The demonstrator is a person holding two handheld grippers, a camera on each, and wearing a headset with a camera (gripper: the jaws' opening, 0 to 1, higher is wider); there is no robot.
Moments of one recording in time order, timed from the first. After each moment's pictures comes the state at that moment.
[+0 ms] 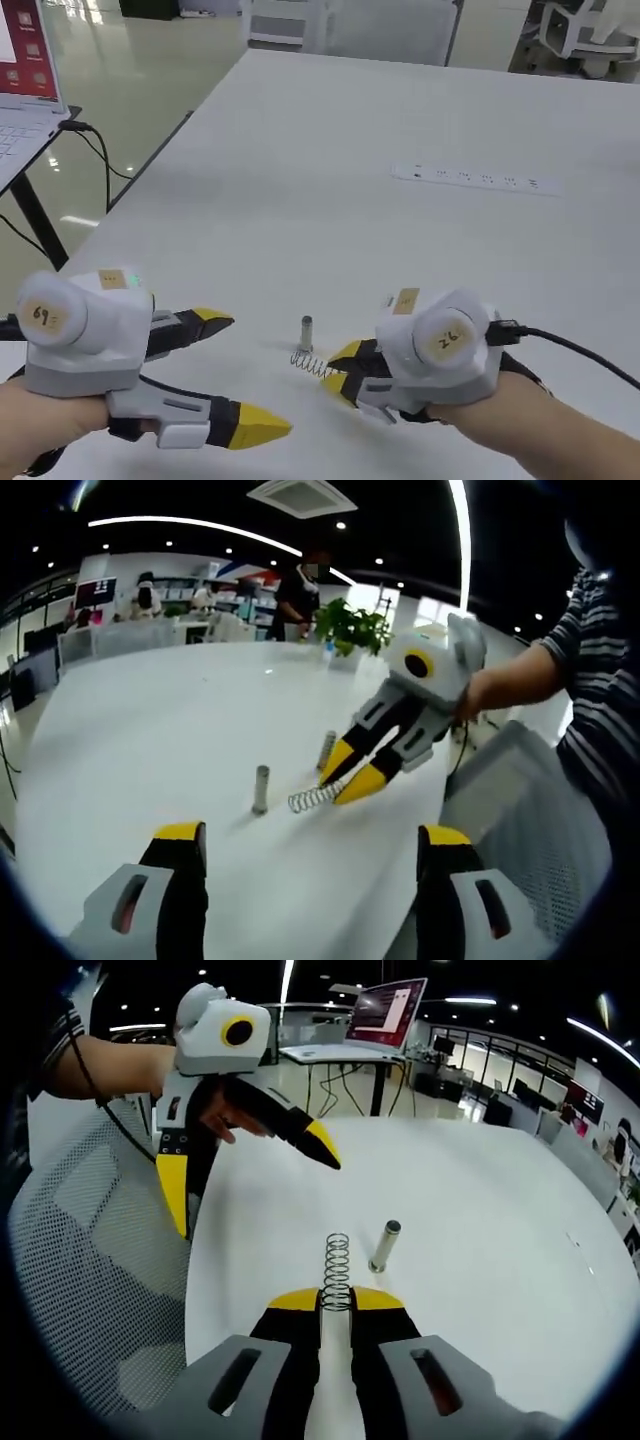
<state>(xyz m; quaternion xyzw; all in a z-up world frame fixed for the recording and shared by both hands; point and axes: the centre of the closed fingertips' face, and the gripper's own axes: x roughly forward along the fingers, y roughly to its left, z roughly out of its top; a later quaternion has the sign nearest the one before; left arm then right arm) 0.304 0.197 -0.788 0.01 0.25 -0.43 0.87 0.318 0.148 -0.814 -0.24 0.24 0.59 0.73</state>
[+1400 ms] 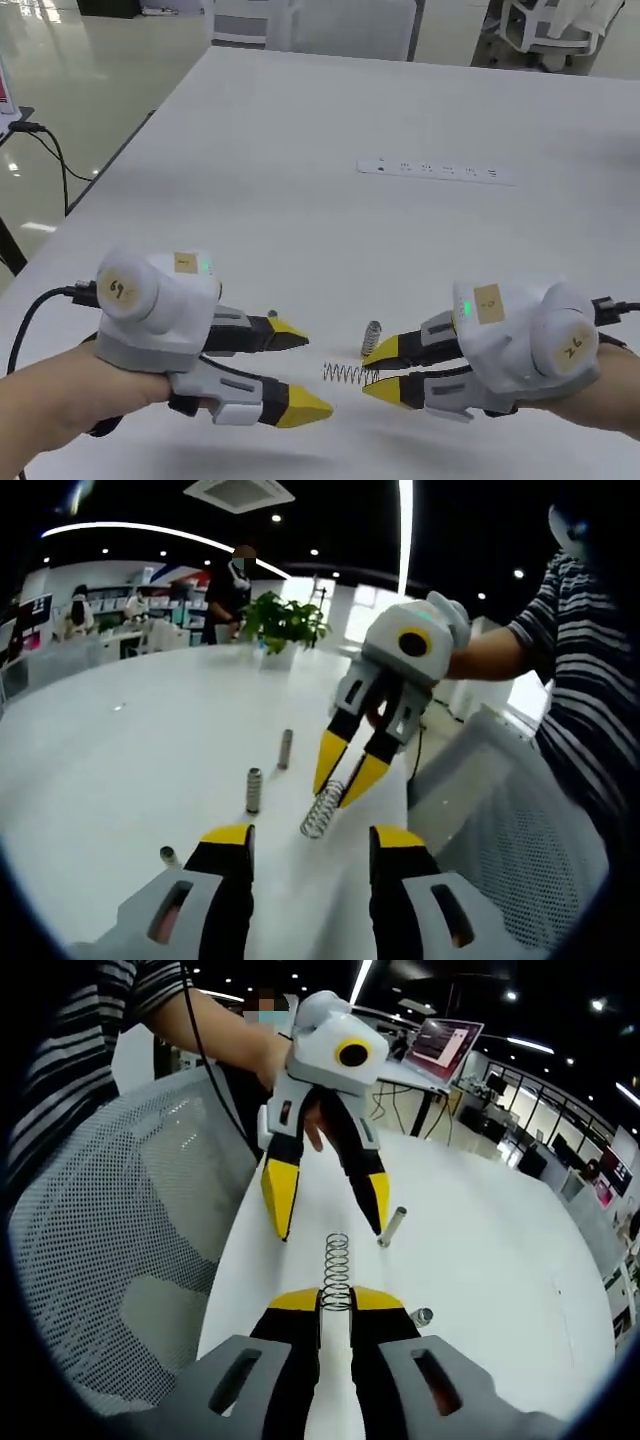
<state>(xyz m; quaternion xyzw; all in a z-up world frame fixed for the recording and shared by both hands) 0.307 0.111 -0.777 0.04 0.23 -0.55 0.80 0.296 0.089 -0.789 -0.32 0.17 0.66 0.66</state>
